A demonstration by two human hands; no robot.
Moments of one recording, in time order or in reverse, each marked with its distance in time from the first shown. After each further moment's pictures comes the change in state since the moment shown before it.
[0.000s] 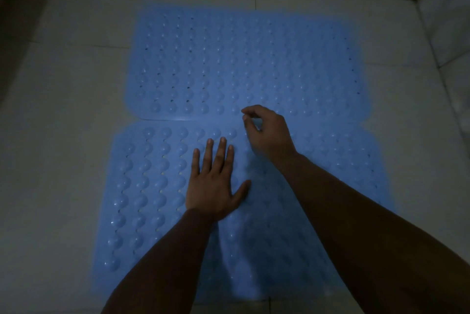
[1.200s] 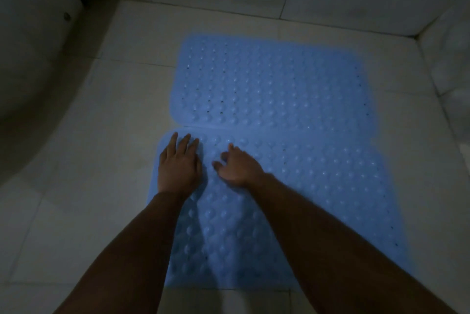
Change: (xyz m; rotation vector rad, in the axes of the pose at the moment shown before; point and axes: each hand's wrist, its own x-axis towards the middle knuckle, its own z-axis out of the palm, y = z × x) left_hand -0.025 -0.129 -0.067 -0.126 0.214 -0.257; right_hand -0.048 -0.098 0.087 -0.434 -0.650 0.156
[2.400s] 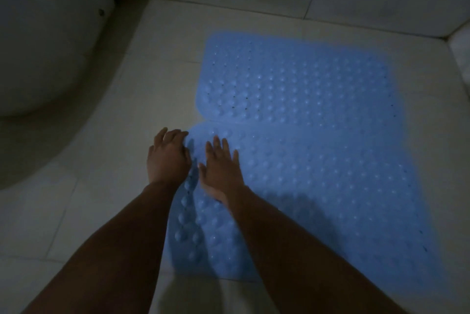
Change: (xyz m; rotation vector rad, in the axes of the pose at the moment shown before) left_hand -0.008 -0.067 -0.038 -0.142 0.081 -0.160; right_hand 0.005 -0.078 0.077 -0.163 0.182 -0.123
